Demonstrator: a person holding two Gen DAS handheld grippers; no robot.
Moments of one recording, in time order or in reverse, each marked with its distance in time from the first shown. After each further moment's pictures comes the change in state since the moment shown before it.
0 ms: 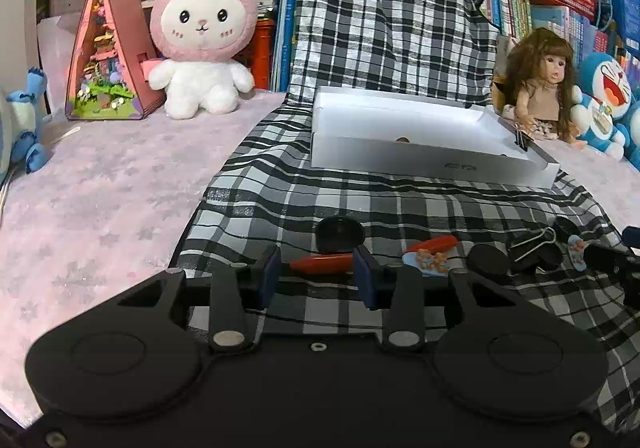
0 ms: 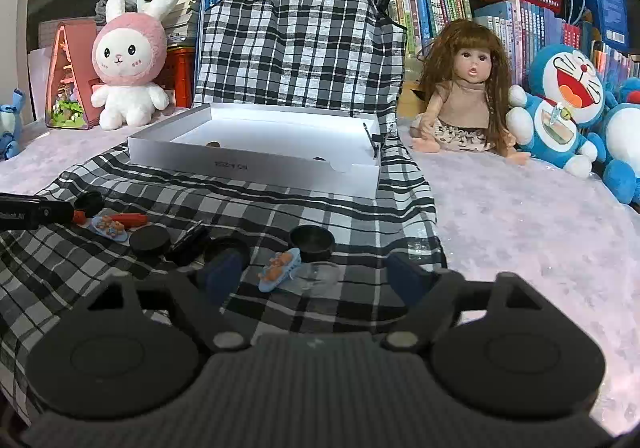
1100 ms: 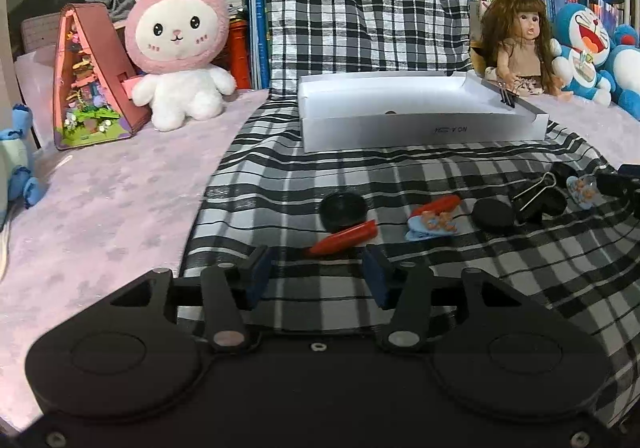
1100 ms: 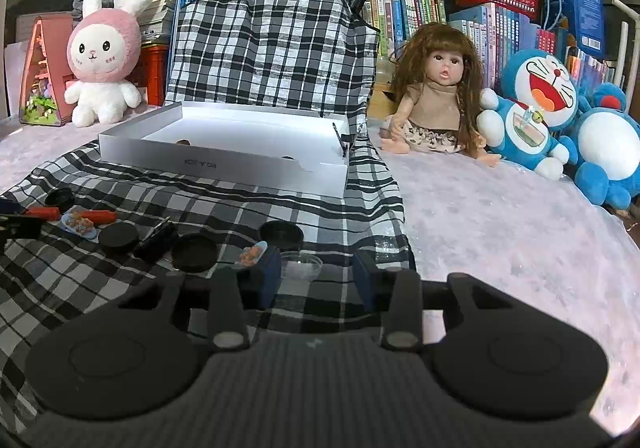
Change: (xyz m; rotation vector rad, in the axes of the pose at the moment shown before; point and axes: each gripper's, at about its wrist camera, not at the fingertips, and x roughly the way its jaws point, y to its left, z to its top) left arm -0.001 0.003 -0.013 0.157 0.013 -0.006; right arm 0.001 -0.002 -0.003 -0.001 -0.003 -0.089
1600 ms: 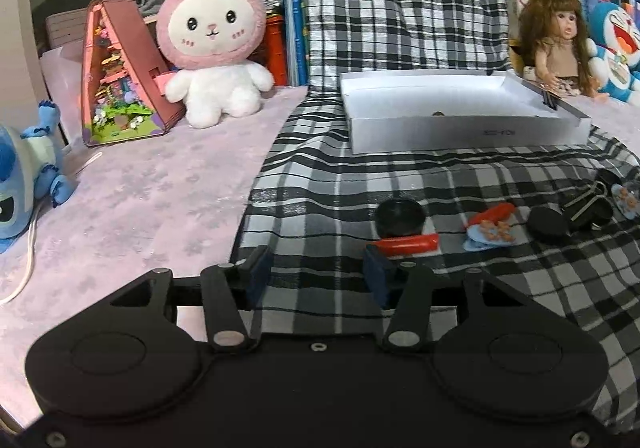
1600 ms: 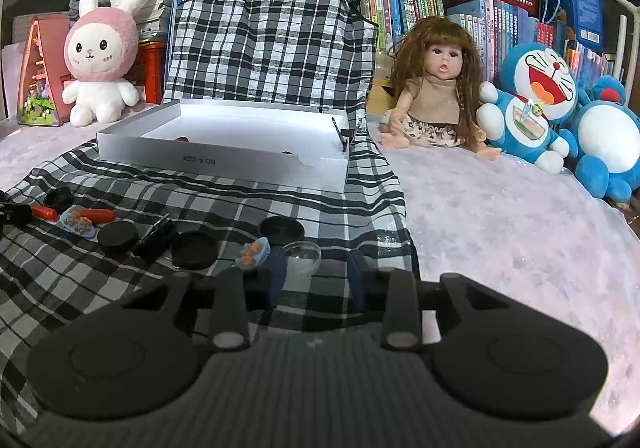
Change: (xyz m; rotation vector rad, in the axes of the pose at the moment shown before) left arm 0.012 0.019 0.007 -0.026 0.017 0.096; right arm 0.001 0.000 -0.001 0.010 0.009 0.000
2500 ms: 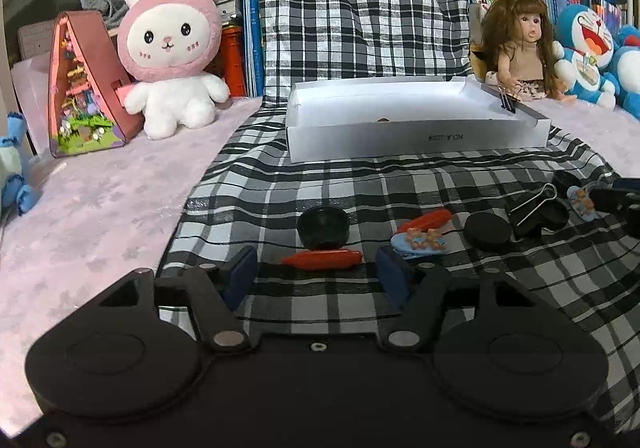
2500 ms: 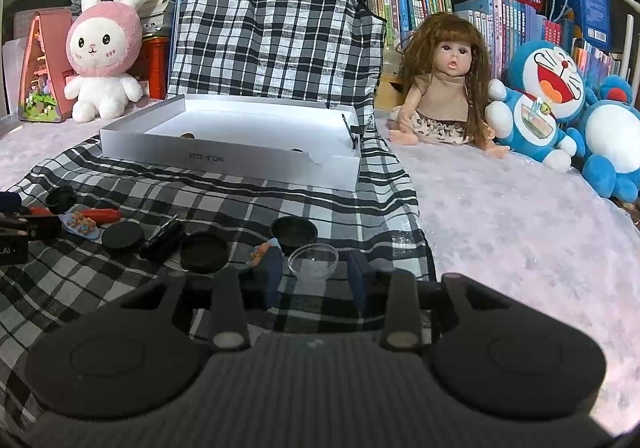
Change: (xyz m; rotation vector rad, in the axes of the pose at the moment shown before) left arm -0.004 -0.037 -0.005 0.014 -0.036 -0.093; right arm 0.008 0.009 0.001 -0.006 0.016 0.005
